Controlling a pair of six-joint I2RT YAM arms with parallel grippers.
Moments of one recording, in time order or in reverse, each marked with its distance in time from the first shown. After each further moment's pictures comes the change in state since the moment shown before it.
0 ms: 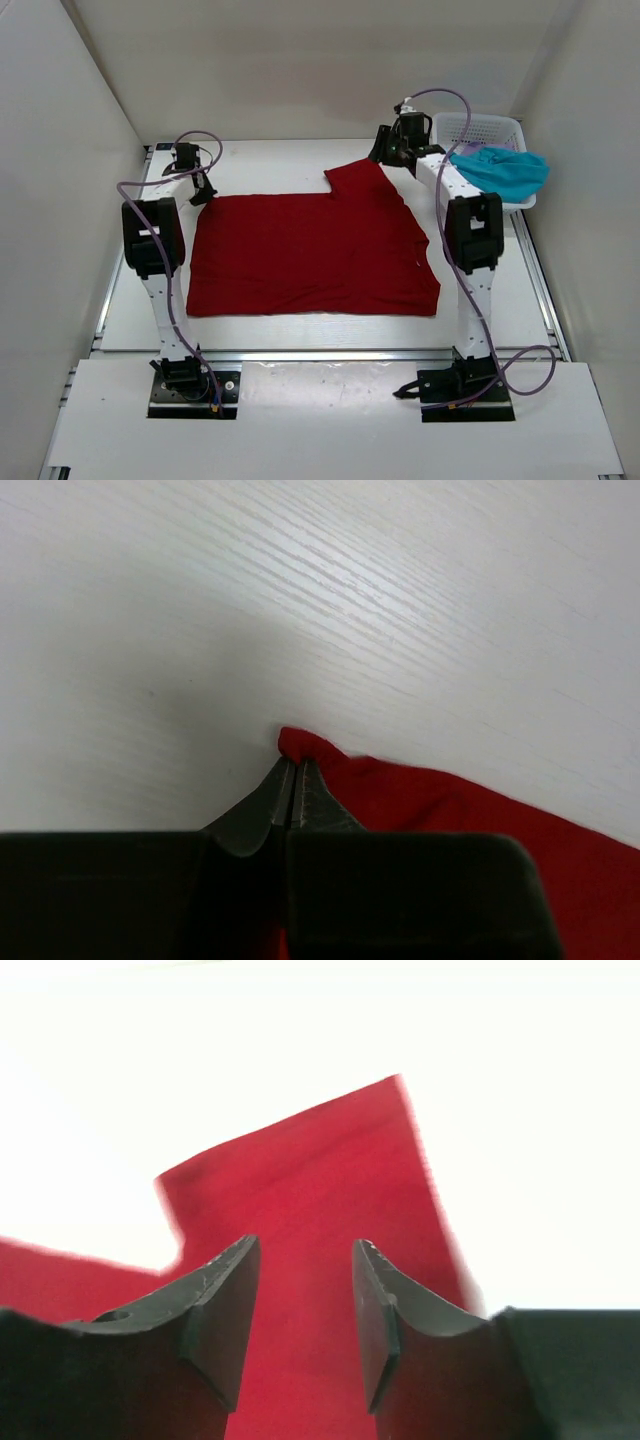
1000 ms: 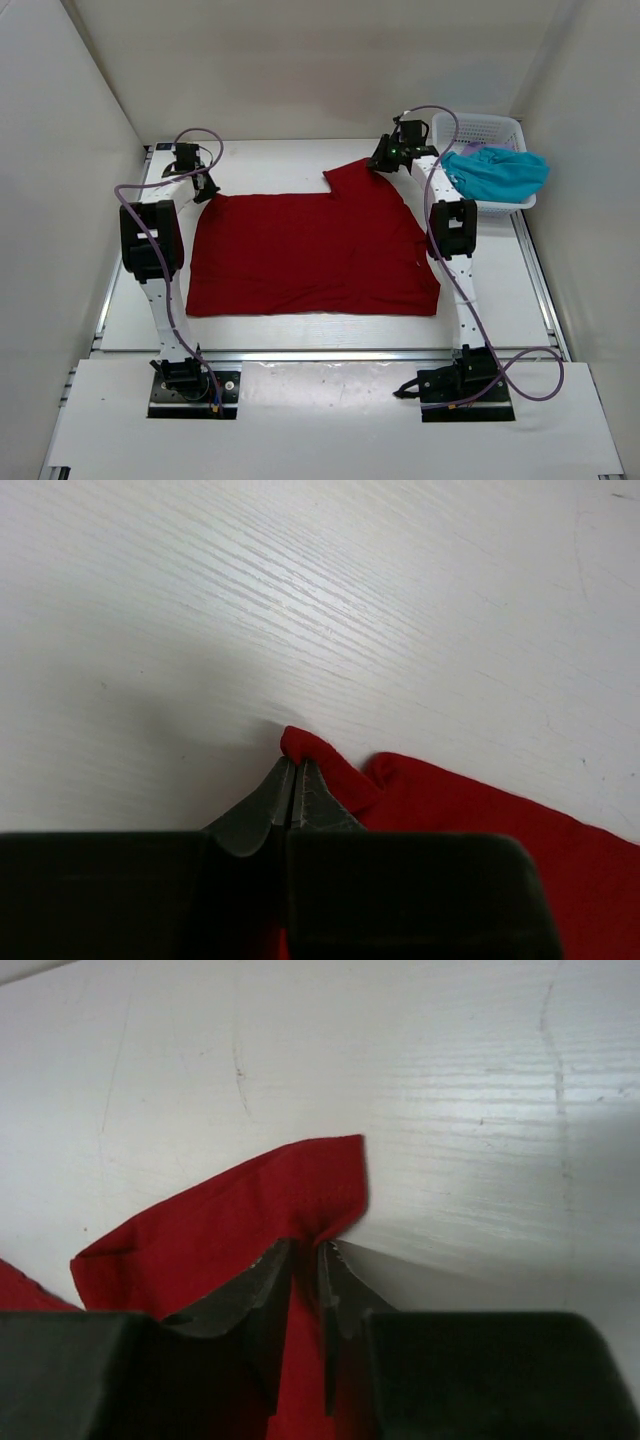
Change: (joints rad) left arm -0.011 -0.061 -0.064 0.065 0.068 -0.035; right arm -0.080 0.556 0.689 -0.239 -0.231 0.121
